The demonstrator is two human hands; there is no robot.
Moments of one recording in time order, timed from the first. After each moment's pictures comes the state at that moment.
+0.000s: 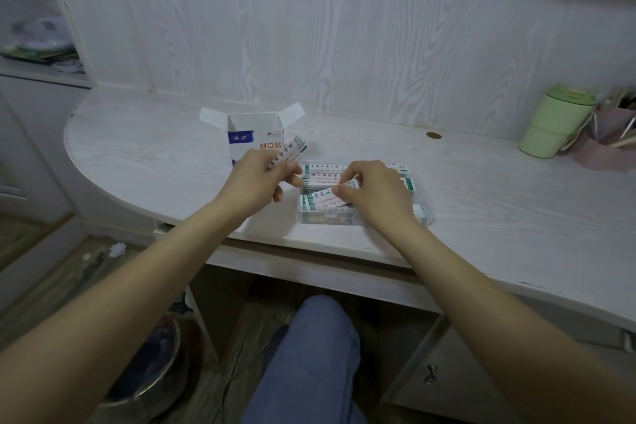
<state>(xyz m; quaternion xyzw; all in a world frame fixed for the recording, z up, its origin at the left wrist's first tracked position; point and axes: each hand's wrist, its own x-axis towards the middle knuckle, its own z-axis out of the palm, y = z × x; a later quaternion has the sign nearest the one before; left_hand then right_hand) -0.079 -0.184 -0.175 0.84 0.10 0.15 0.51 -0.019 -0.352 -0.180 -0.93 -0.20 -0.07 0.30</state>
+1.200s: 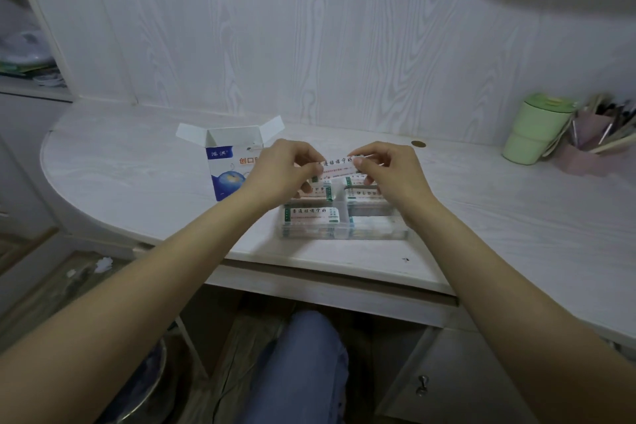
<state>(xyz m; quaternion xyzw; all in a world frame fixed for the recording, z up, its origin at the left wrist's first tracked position) -0.040 -0.222 -0.148 0.89 0.03 0.14 0.44 0.016 -0.389 -0.154 -0.81 -0.19 -0.04 0.55</state>
